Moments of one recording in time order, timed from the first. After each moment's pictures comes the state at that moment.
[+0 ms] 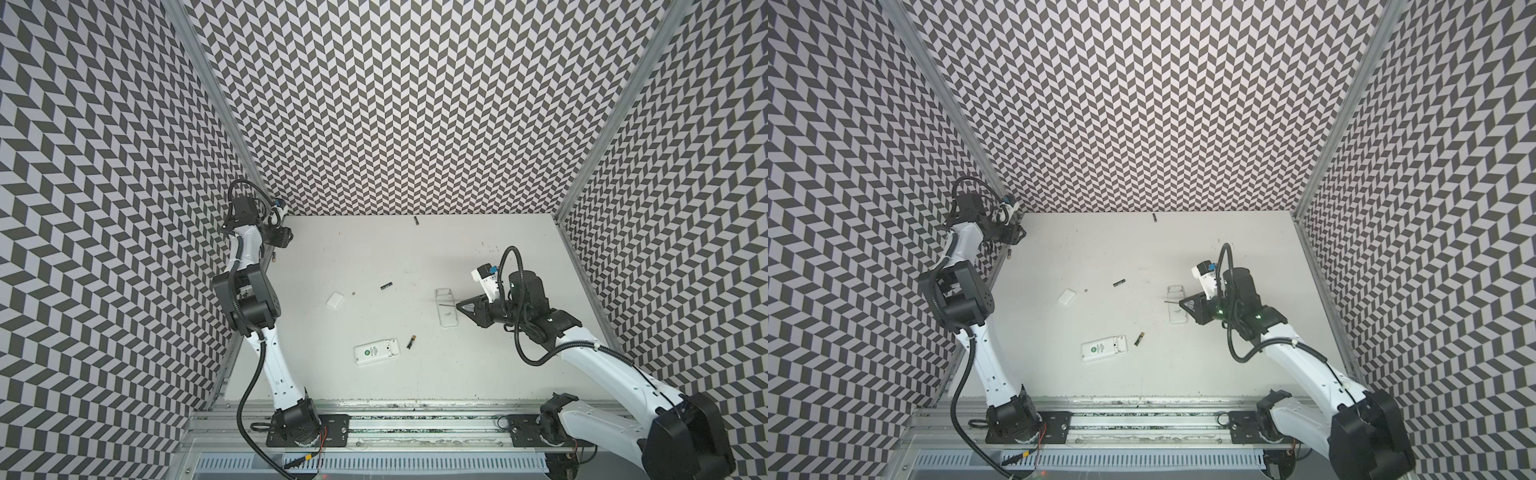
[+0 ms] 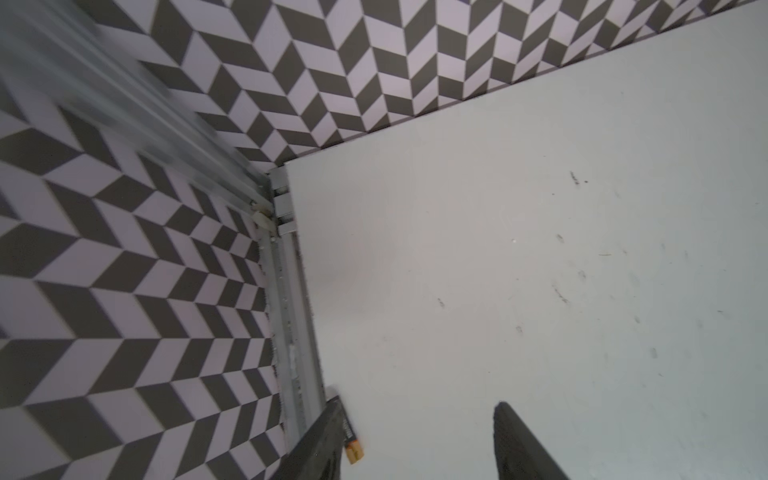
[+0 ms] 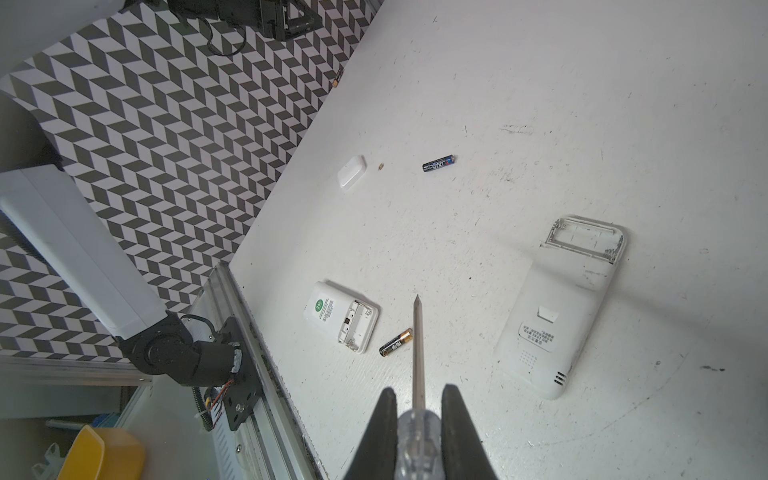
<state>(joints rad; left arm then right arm) 0.40 2.26 2.06 -0.71 0.34 0.59 0.40 1.10 0.68 -0.20 -0.57 0.28</state>
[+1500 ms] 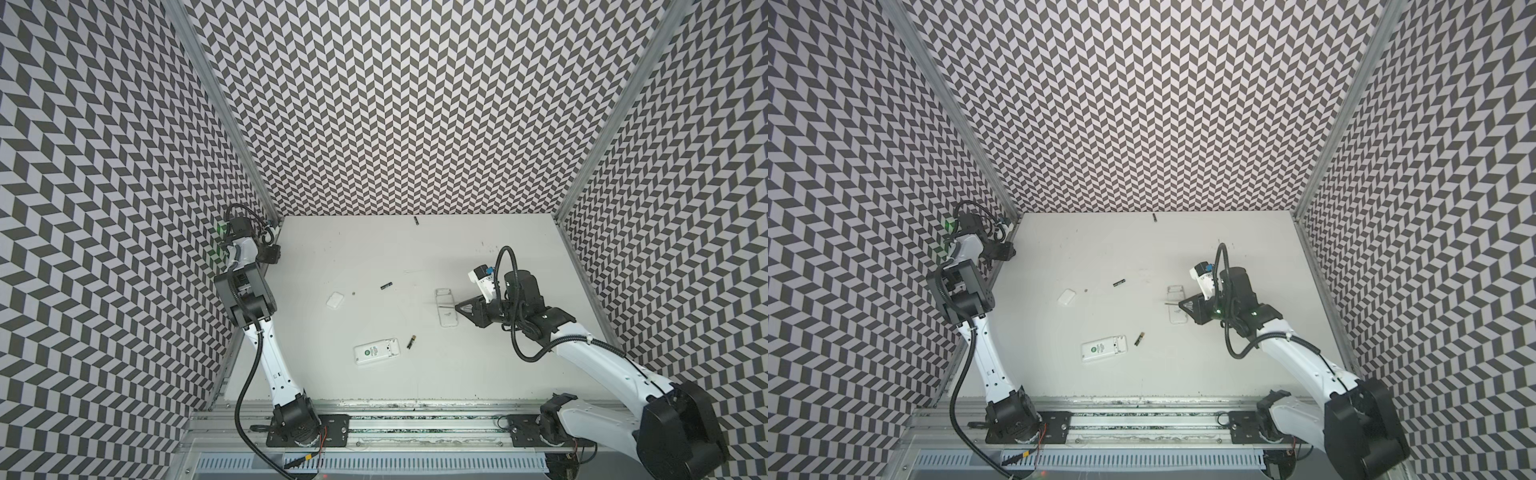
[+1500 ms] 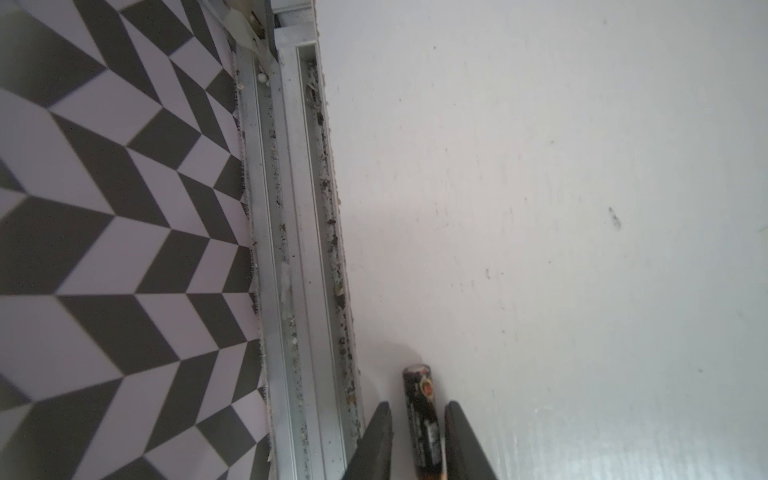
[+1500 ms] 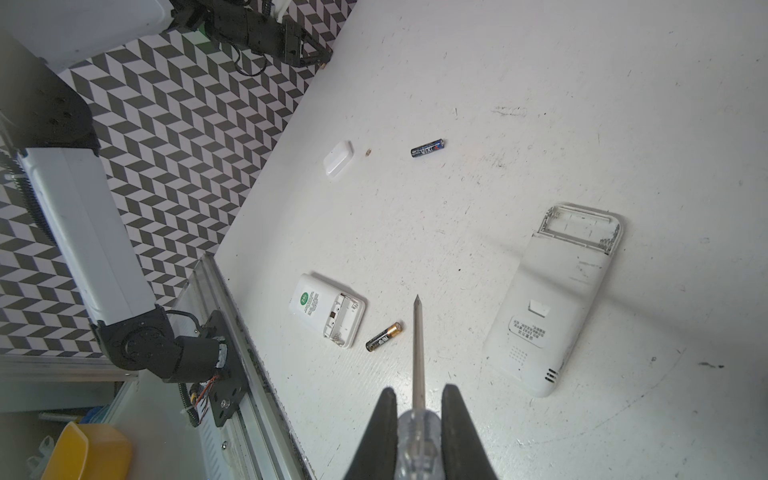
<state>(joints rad) 0.46 2.50 2.16 -0.72 0.28 0.56 0.40 1.16 0.68 -0.19 -0.56 0.25</state>
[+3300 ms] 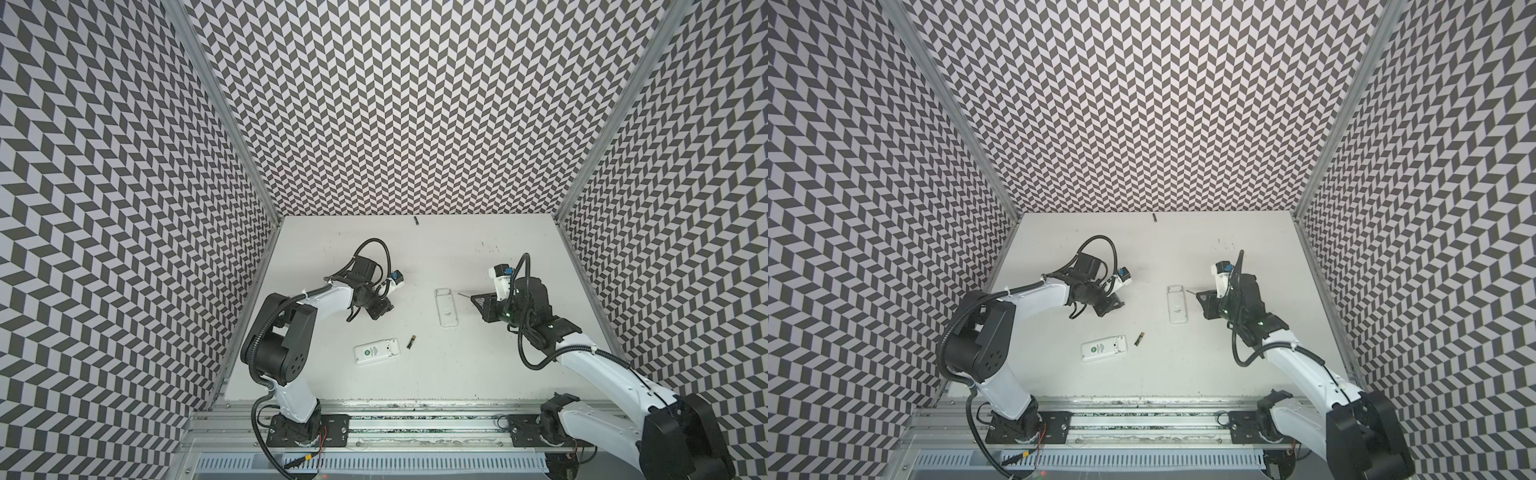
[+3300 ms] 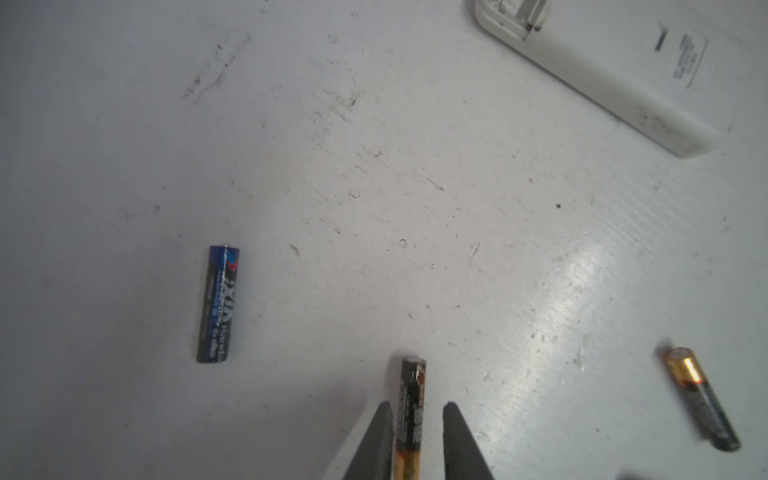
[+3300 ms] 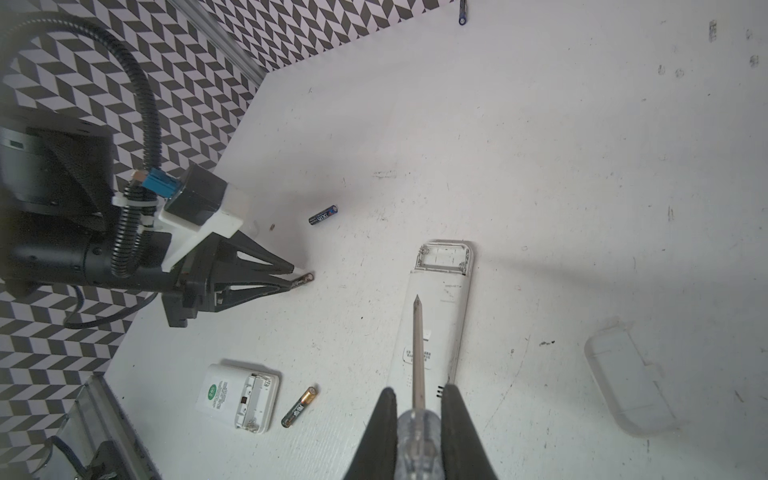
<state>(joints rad) -0.38 1.72 0.97 -0.33 0.36 0.51 0.34 1.09 0.56 -0.06 -0.29 0.35</state>
